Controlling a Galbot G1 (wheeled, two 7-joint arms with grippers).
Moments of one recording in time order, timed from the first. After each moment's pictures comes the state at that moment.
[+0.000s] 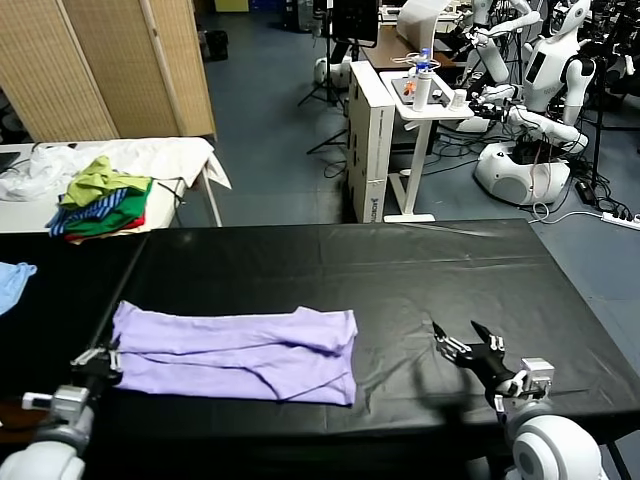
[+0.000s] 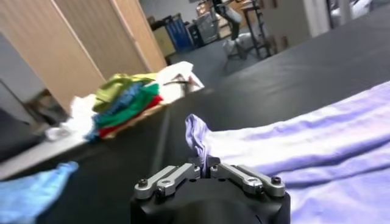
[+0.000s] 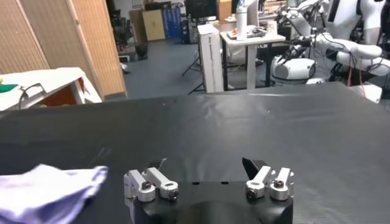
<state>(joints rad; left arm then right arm) 1.64 -1.05 -0.82 -2.02 -0.23 0.32 -0.07 -1.50 1.14 0.61 2.14 0.58 -0.48 0.11</state>
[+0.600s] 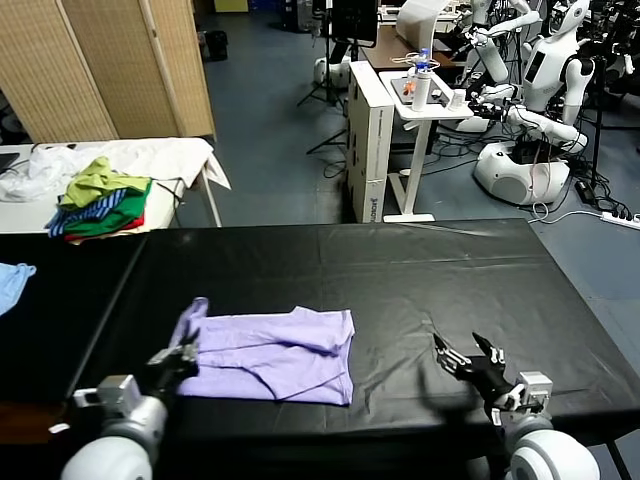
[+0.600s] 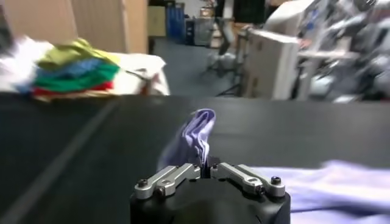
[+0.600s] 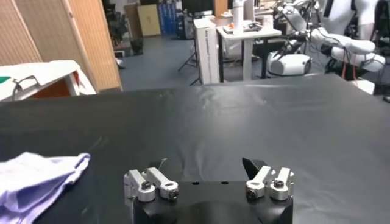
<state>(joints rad) 1.56 -1.25 -0.54 -2.26 -0.62 0.52 -0.23 -1.57 1.17 0.64 2.15 0.53 -0.46 0.10</state>
